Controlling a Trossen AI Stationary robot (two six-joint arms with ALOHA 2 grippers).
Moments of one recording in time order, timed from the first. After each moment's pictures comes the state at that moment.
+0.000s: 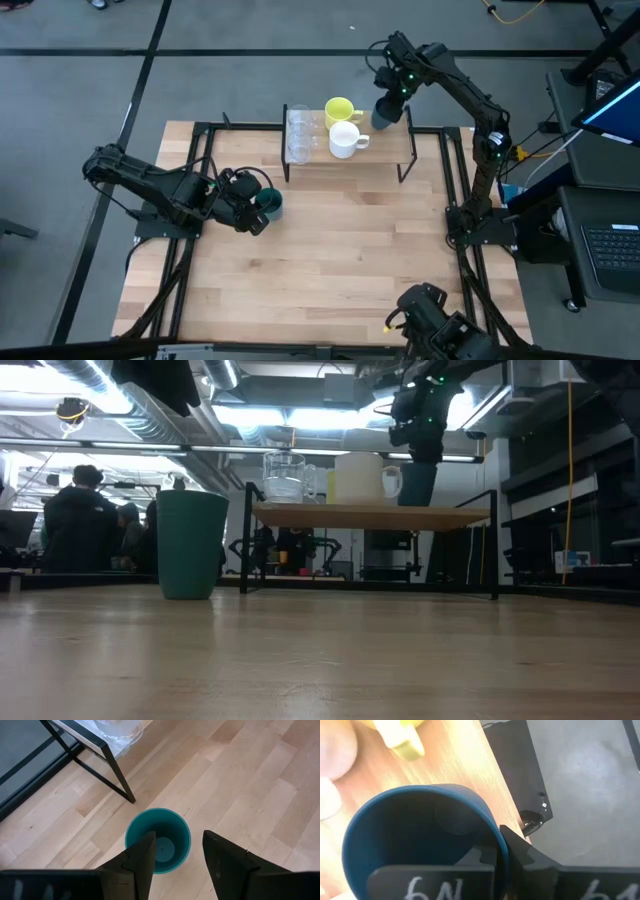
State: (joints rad) left arm -0.33 1.22 1.21 -1.13 -0.62 -0.91; right arm -0.87 1.92 2.07 -1.39 -0.04 -0.45
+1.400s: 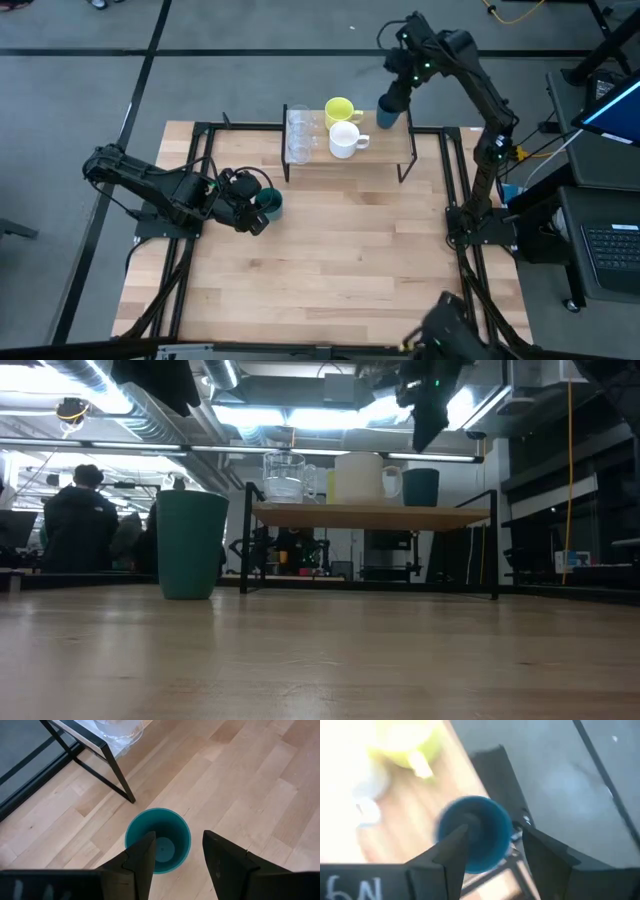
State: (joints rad) left arm -0.33 1.22 1.21 -1.13 -0.62 -0.91; right arm -0.85 1.91 2.36 -1.53 0.01 -0.39
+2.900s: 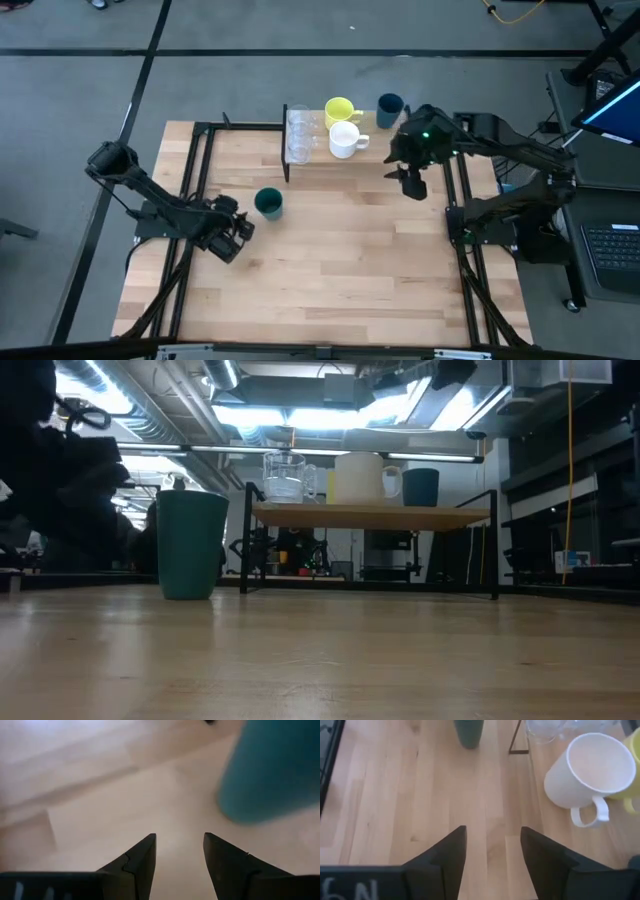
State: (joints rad) left arm -0.56 1.23 0.49 -0.82 -0.77 -1.70; right arm -0.22 1.29 1.57 -1.16 -0.11 -0.16
